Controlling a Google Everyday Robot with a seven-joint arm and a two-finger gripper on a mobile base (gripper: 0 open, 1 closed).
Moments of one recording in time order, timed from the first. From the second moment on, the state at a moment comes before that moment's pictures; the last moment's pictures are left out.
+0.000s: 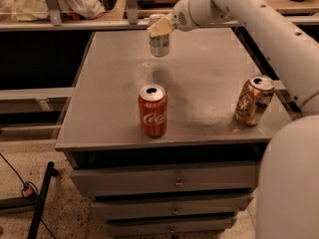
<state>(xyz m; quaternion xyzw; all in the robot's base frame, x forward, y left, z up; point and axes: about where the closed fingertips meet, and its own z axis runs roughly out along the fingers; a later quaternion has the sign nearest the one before) 0.800 -0.020 0.934 -0.38 0.78 0.19 0.47</state>
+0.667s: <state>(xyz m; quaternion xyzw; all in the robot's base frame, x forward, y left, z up) 0.713 -0.027 0.921 -0.40 0.73 0.30 0.46</state>
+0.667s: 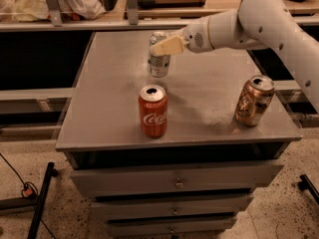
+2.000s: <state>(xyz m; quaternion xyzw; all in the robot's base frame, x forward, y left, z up) 0.624 0.021 0.914 -0.57 0.59 0.32 0.47</state>
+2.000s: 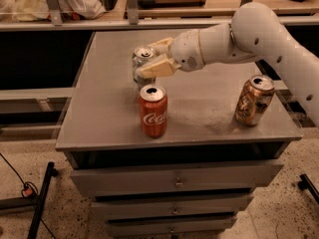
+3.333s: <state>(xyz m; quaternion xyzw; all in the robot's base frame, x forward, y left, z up) 0.631 0.024 0.896 -0.58 0.61 0.32 0.42</state>
